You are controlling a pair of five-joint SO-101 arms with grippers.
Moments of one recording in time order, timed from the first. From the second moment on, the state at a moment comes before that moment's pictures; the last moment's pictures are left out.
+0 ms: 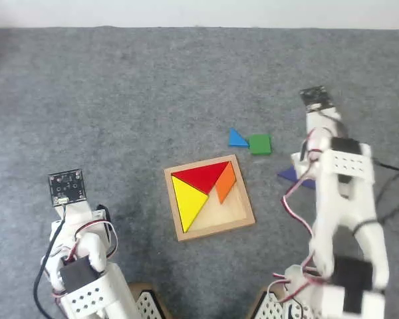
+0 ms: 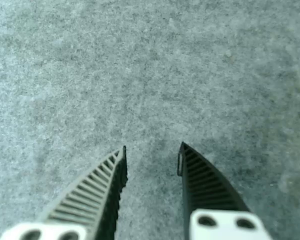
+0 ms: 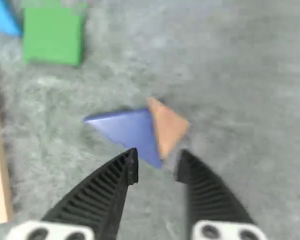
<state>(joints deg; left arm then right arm) -32.4 -103.1 96.6 72.0 -6.6 5.9 -12.5 34.5 57.6 21.7</state>
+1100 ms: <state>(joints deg) -32.5 -103.1 96.6 72.0 -6.6 16.9 17.0 18.2 49.7 26.9</state>
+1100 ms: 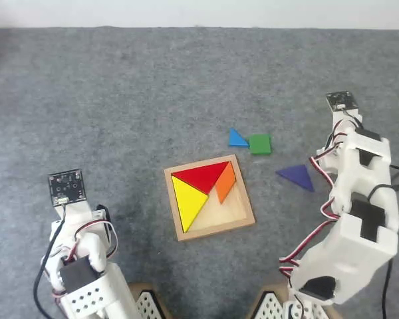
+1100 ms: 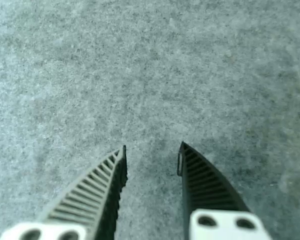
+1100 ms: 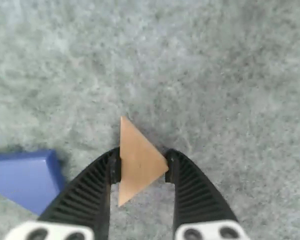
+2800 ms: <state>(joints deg) -32.5 -103.1 96.6 72.0 -6.6 -44.7 17.5 2.7 84.0 101.6</state>
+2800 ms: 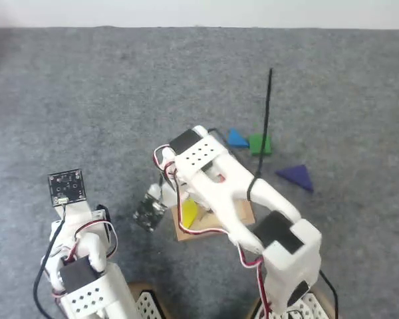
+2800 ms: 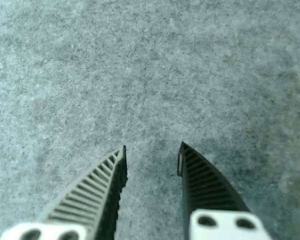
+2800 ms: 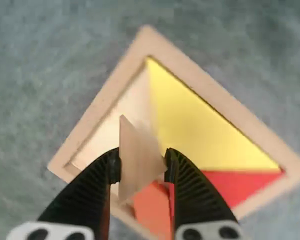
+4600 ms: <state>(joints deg) -33.3 -103.1 96.6 72.0 -6.6 -40.9 18.5 -8.0 91.0 84.4</state>
